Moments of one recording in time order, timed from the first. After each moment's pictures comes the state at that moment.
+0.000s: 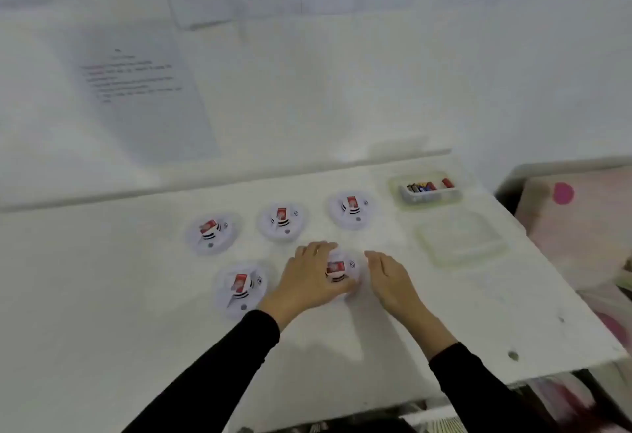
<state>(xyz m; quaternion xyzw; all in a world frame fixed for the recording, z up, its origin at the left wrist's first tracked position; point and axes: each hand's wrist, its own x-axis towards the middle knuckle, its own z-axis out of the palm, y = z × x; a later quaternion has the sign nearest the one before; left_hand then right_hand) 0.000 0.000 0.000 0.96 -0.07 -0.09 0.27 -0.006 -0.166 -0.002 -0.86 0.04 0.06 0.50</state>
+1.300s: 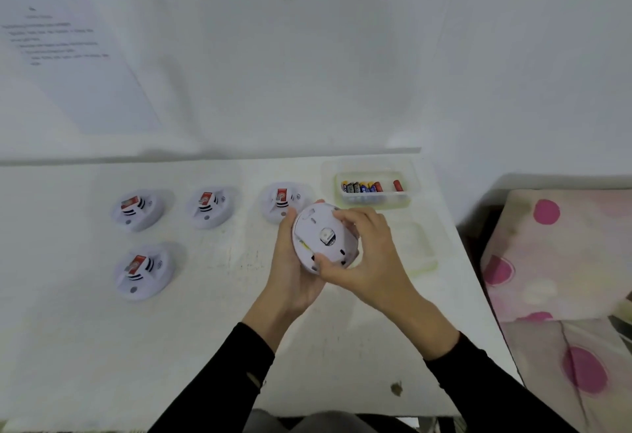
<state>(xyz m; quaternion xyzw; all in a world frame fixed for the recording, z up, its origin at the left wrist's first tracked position) 0.025 -0.184 0.030 0.35 0.15 -0.07 0.92 0.038 -0.317 0.041 -0.84 -0.24 -0.08 0.49</state>
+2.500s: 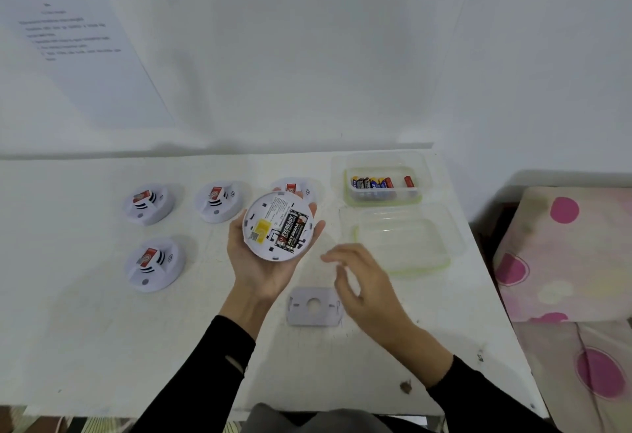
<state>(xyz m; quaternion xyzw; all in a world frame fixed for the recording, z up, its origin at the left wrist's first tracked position) 0.017 -0.138 0.022 0.18 0.07 0.02 0.98 0.016 -0.313 -0.008 -0.80 -0.29 -0.04 0.52</state>
